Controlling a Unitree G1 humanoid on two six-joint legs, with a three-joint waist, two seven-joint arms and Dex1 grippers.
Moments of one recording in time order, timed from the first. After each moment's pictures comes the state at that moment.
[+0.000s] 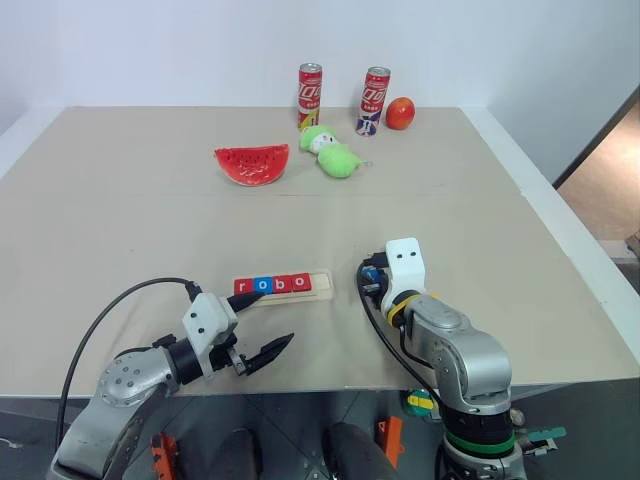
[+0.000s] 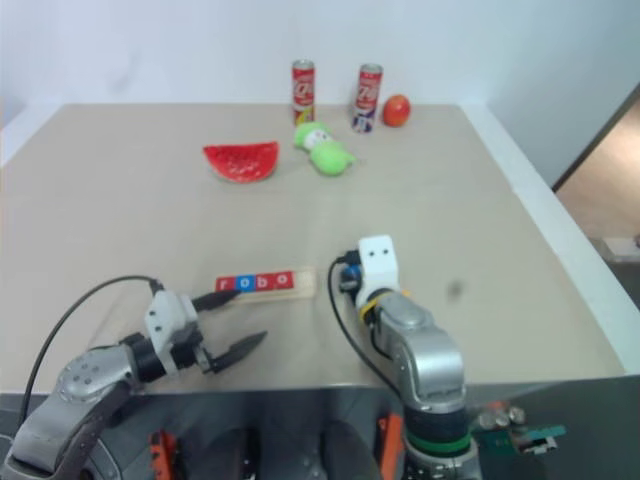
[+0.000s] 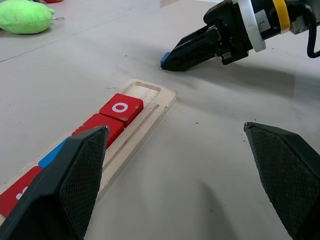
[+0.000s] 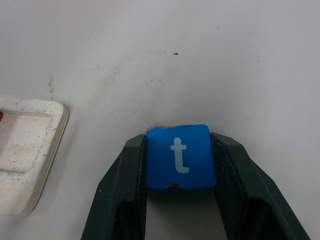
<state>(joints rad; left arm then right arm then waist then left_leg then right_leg) 0.12 0.53 -0.05 -0.52 -0.38 0.26 -0.72 -0.33 -0.04 0.02 -0.48 0.07 1.17 0.06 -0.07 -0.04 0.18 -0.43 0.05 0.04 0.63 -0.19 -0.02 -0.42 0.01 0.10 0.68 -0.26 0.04</state>
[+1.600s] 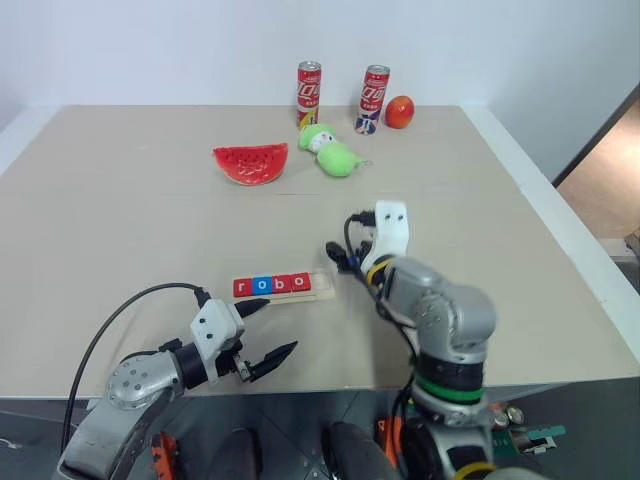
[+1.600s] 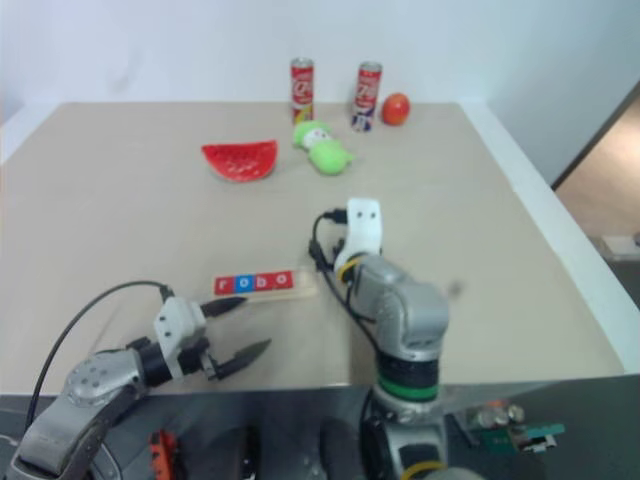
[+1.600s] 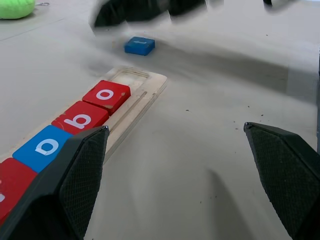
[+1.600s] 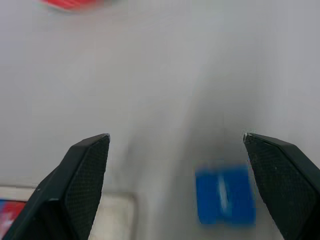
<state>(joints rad) 0.12 0.52 -0.08 -0.50 -0.34 0.25 -0.72 -0.71 -0.20 -0.11 -0.29 0.28 1.25 0.21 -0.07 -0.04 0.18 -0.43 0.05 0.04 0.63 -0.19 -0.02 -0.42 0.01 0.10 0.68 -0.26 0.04</state>
